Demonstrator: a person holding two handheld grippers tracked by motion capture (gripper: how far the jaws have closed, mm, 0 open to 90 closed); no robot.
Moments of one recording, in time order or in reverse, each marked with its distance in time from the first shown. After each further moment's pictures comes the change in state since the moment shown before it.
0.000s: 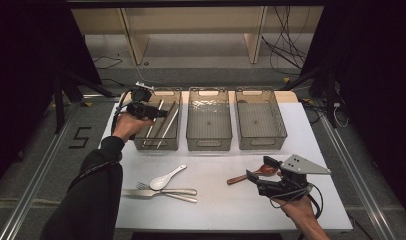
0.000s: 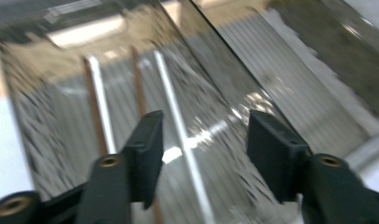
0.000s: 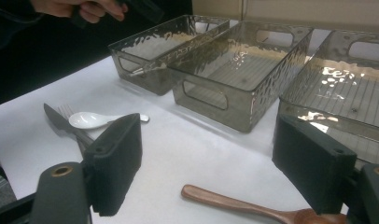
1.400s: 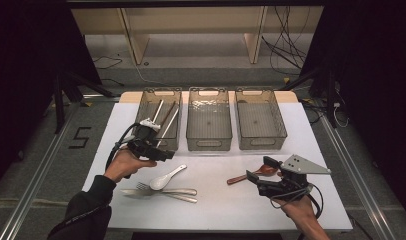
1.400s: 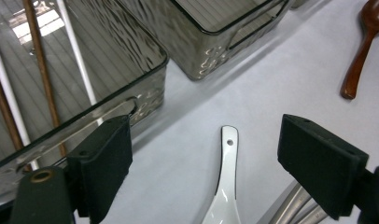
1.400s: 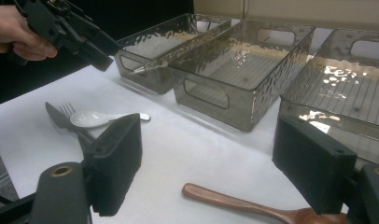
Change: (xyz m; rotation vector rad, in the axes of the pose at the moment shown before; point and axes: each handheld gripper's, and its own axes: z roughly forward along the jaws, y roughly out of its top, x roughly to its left) left arm -0.066 -0.084 -0.024 0.092 -0.073 0.172; right arm 0.000 0.000 0.000 0.005 0.007 0.001
